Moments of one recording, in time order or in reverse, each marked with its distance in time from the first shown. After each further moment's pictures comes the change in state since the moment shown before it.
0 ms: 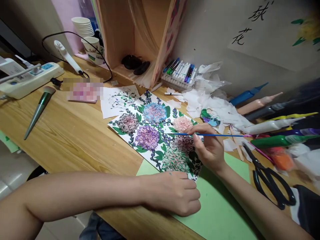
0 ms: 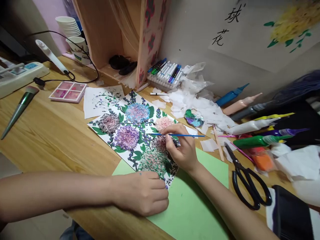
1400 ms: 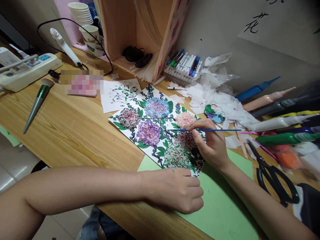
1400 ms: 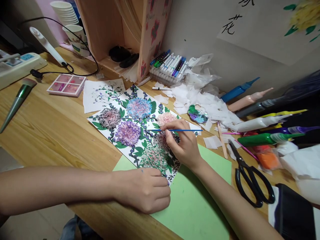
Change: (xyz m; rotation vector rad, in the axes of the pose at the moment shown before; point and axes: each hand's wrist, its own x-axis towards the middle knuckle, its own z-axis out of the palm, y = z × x) left_hand 0.002 -0.002 0.000 0.027 0.057 0.003; right_hand 0.003 -0.003 0.000 -0.160 -0.078 -0.013
